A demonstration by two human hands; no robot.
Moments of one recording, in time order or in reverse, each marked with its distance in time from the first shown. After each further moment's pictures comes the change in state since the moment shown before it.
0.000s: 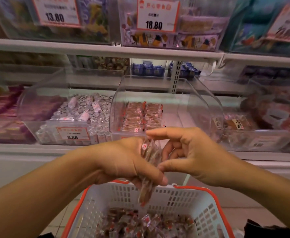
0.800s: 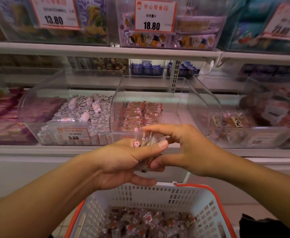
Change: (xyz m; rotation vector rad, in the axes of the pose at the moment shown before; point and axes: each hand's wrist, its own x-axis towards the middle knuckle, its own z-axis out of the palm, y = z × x) left_hand 0.000 -0.008 0.004 -0.406 0.113 -0.057; right_hand 0.012 -0.009 0.002 -0.268 0.035 -0.058
